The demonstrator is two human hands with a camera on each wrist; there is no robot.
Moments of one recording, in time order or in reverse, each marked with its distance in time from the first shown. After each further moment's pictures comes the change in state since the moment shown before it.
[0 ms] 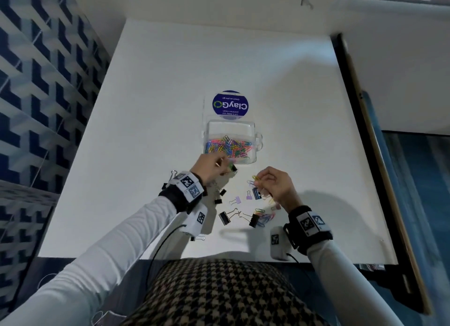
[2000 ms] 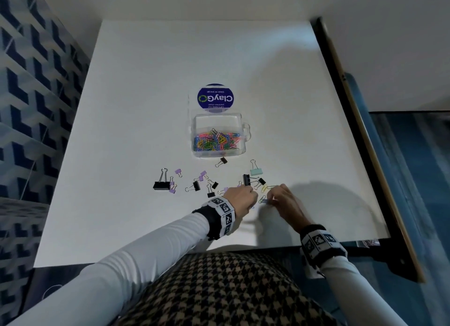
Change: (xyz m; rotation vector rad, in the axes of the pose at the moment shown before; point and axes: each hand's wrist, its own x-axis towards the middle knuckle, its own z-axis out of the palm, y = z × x) left_hand -0.020 0.010 0.121 0.660 -0.339 0.385; right_hand -0.056 0.083 -0.029 -0.617 0.068 -0.428
